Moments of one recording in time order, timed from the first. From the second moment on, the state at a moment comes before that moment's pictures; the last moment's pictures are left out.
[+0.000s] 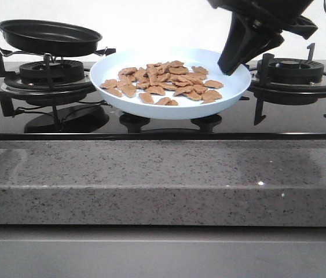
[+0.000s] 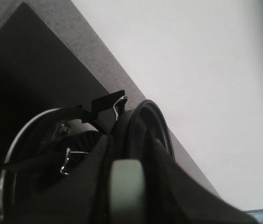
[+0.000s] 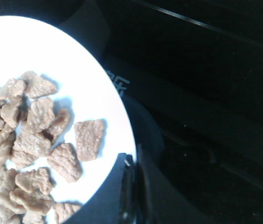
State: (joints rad) left arm 0.24 1.73 -1.20 -1.78 0.71 0.90; right arm 0.27 1.65 -1.34 0.48 0.76 -0.35
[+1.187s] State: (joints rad) left arm 0.24 1.22 -1.20 -0.79 0.81 0.62; right arm 0.27 1.65 -1.34 0.48 0.76 -0.35
